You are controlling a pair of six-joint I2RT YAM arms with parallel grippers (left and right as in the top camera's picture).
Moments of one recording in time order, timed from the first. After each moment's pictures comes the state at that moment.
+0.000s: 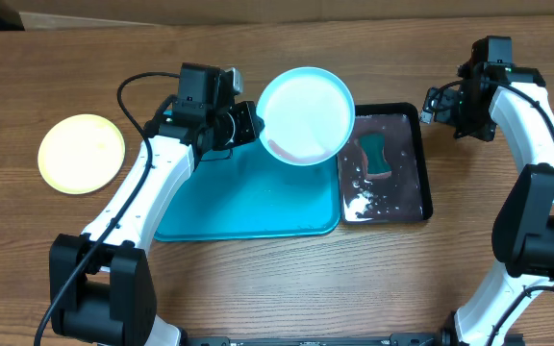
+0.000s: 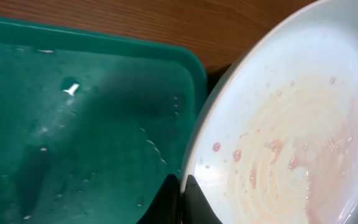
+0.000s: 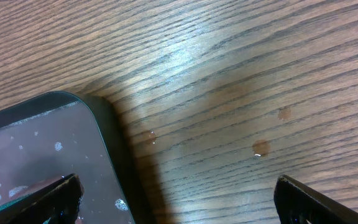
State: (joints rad) left arm -0.22 1.71 1.26 -0.48 0.47 -0.49; right arm -0.11 2.01 1.59 -0.88 -0.07 0.20
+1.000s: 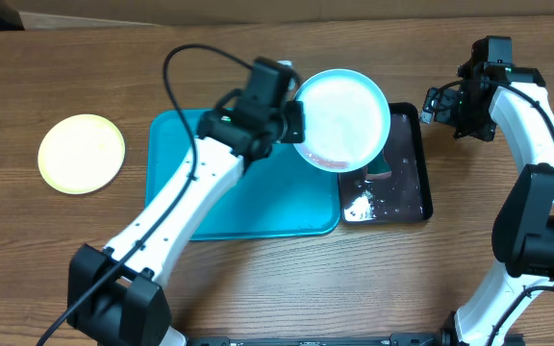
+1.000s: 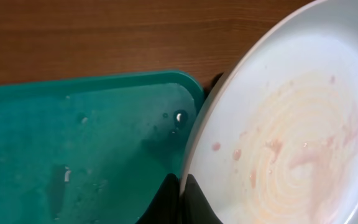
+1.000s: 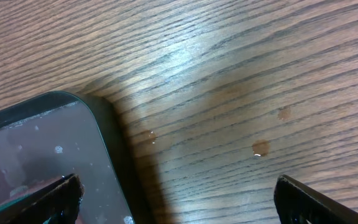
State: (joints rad) left arm -0.53 1.71 1.47 -0.65 -0.03 -0.45; right arm -0.11 2.01 1.59 -0.88 -0.07 0.20
